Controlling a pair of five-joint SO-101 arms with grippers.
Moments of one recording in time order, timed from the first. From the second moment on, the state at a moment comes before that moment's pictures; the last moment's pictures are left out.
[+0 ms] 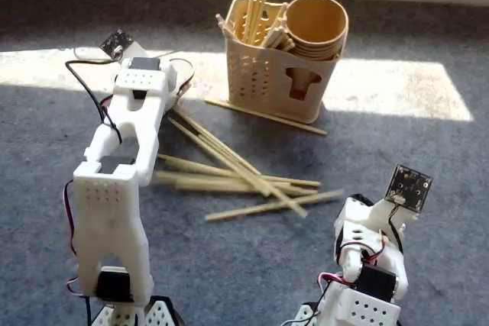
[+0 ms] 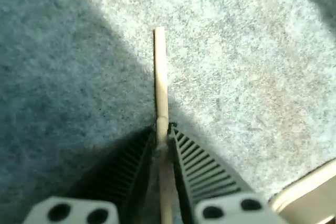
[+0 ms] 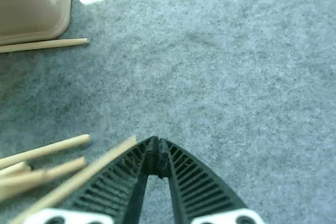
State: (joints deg) left arm -2.8 40.6 -21.0 59.8 57.5; right arm 15.3 -104.1 95.9 58.2 -1.6
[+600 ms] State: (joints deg) left arm -2.8 37.7 -21.8 72.0 57.5; right arm 15.3 -104.1 95.9 58.2 -1.6
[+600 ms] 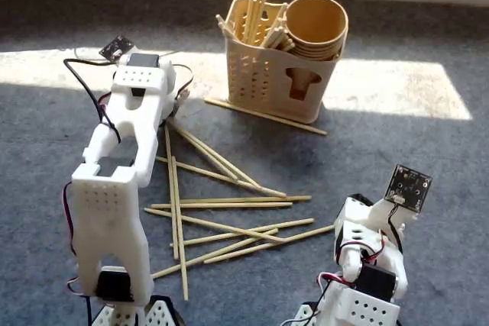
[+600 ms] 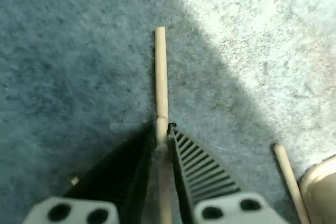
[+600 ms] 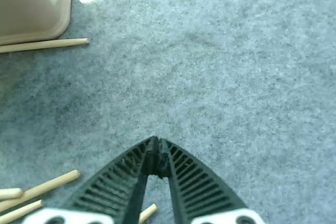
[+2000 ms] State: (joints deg) left arm -2.6 42.9 -25.6 73.1 53.0; right arm 15.3 -104.1 95.9 58.2 -1.6
